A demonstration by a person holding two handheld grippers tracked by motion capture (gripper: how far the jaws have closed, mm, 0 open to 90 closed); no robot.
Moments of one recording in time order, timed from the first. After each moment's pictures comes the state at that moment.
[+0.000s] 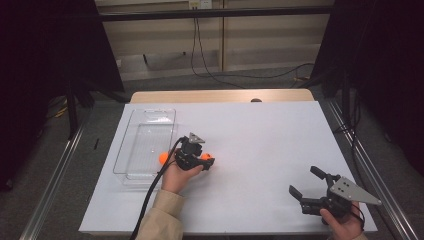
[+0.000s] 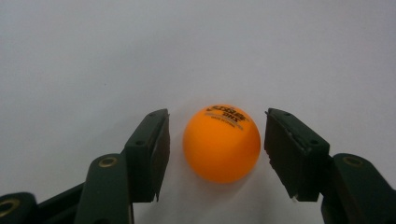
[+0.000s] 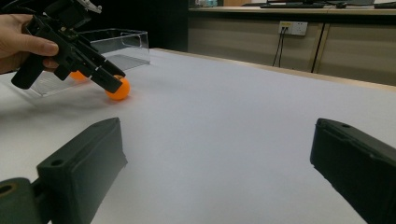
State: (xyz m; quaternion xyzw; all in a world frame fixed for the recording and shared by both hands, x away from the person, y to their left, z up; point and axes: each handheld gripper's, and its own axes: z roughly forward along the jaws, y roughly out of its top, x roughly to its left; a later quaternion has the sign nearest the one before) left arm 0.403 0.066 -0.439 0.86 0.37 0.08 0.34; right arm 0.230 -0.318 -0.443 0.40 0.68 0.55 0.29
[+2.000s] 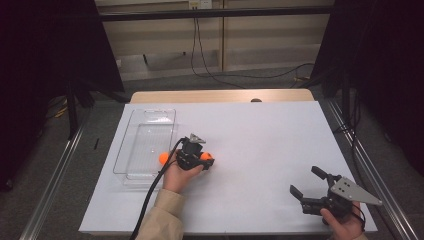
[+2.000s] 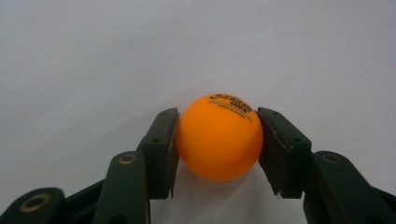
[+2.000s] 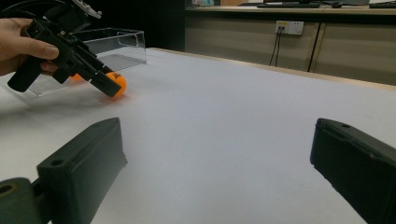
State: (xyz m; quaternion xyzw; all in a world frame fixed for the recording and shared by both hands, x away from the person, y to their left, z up) left arm 0.406 0.065 -0.443 0.86 0.38 0.06 0.34; right arm 0.229 -0.319 -0.443 0.41 0.67 0.55 0.29
